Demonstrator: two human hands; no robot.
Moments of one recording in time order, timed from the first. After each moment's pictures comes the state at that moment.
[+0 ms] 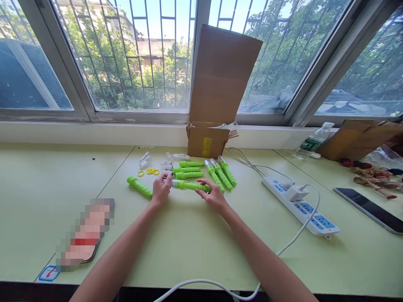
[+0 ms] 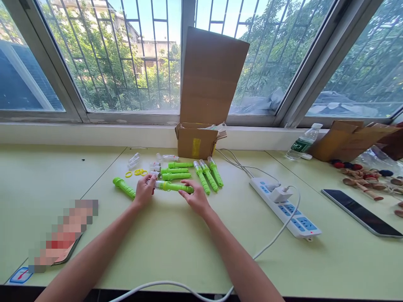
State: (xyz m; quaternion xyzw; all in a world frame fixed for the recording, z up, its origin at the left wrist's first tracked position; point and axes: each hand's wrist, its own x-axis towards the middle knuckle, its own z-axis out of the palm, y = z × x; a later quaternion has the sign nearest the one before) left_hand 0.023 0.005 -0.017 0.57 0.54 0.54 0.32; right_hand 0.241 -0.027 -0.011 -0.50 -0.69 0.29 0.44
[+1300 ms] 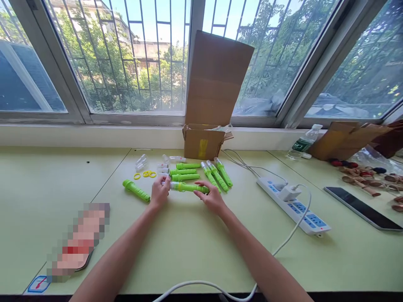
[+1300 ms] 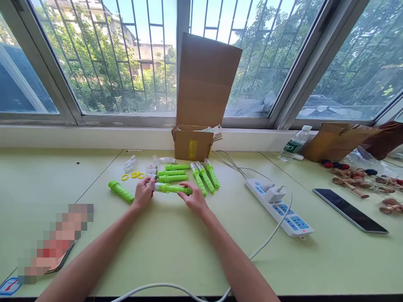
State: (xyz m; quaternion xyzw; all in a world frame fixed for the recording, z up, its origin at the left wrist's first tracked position) left_hand 0.029 0.010 -0.019 0.56 0.54 0.54 0.32; right_hand 0.246 -0.027 -0.009 -0.51 -0.69 0.27 0.44
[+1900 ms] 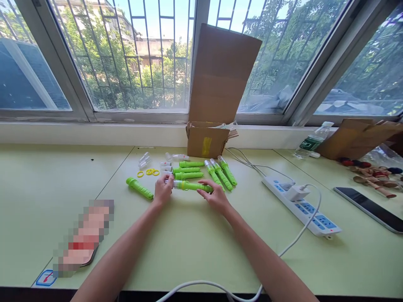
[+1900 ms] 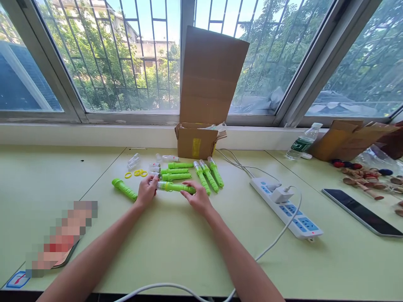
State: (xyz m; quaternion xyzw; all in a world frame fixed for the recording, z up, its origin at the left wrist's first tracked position) left_hand 0.028 0.012 -0.023 0.57 0.53 0.54 0.32; right_hand 0.247 -0.027 -0.010 -0.51 -0.70 0.27 0.43
